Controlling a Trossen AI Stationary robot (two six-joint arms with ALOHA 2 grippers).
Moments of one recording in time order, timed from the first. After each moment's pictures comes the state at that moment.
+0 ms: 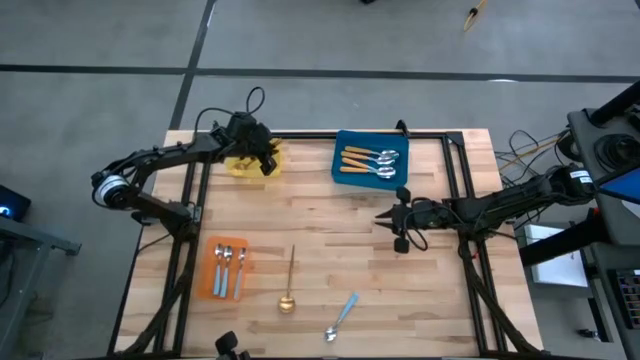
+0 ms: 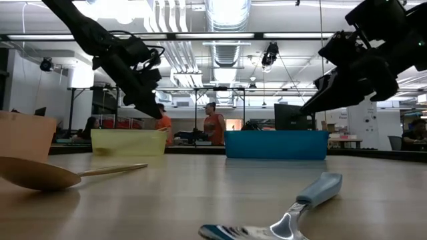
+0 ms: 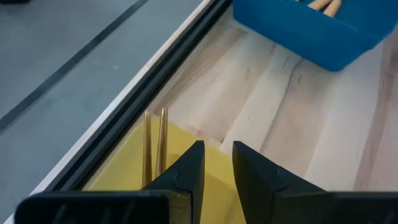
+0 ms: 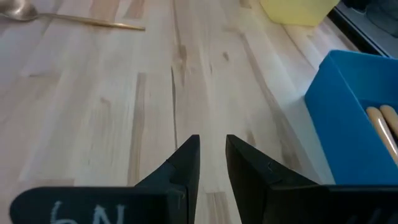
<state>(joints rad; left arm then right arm) 0.79 1.40 0.77 -0.12 0.14 0.20 0.09 1.06 0.29 0.25 0.21 -0.02</state>
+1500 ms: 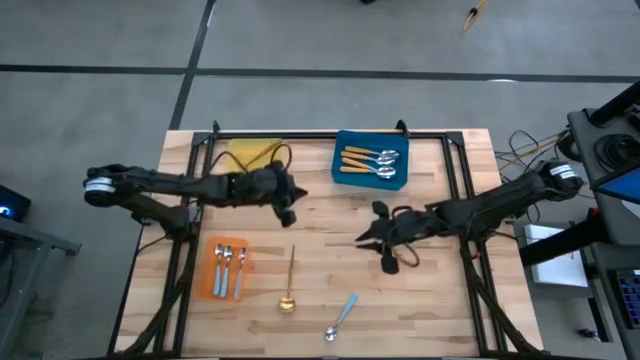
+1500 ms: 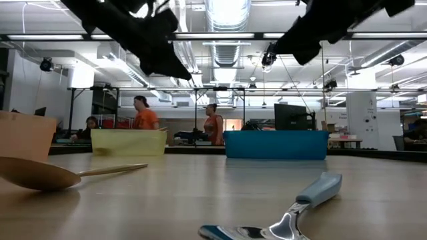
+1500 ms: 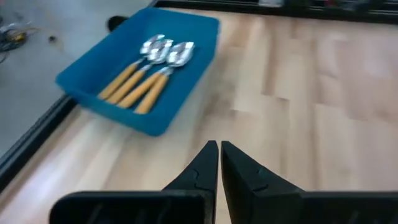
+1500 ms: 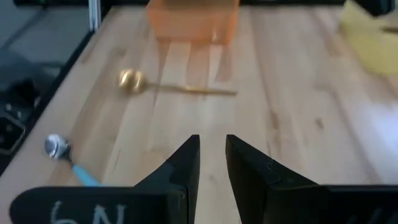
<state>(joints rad) 0.11 1.31 0.77 0.01 -0.19 -0.05 0.25 1.25 0.72 0.04 0.10 0.13</state>
